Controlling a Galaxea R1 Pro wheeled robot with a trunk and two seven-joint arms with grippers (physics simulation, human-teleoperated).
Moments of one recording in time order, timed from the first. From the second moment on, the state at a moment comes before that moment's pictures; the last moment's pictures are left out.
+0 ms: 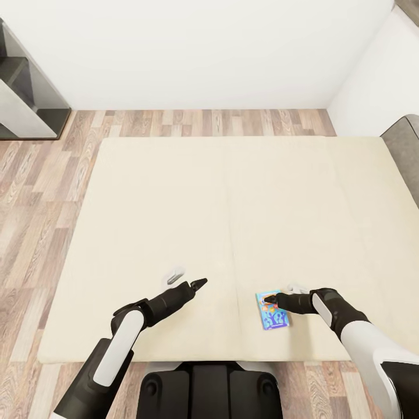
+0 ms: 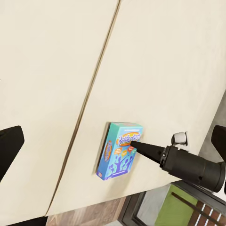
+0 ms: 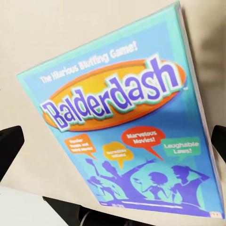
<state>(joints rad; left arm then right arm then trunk) -0.41 -0.03 -0.23 -1.44 0.99 0.66 0.14 -0.89 -0.19 -0.03 -0.35 -0.16 0.61 0.49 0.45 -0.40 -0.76</state>
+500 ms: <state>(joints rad) -0.41 -0.03 -0.23 -1.44 0.99 0.66 0.14 -0.89 -0.19 -0.03 -0.35 -0.16 0.61 0.49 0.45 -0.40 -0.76</state>
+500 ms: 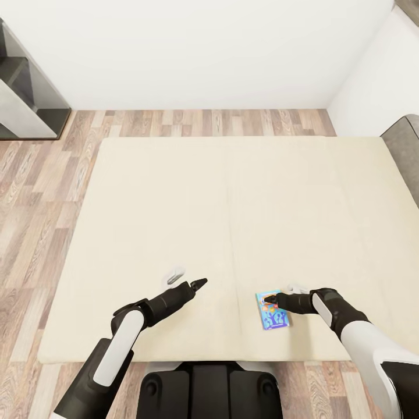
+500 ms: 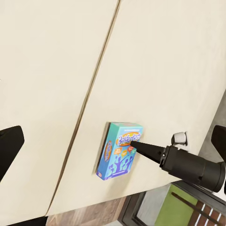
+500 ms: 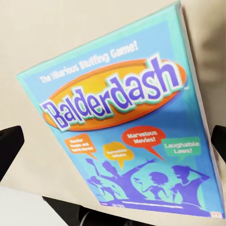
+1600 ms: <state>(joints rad) -0.41 -0.03 -0.23 -1.44 0.99 0.66 0.14 -0.89 -0.19 -0.03 -0.35 -0.16 0.61 0.49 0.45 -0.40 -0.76</state>
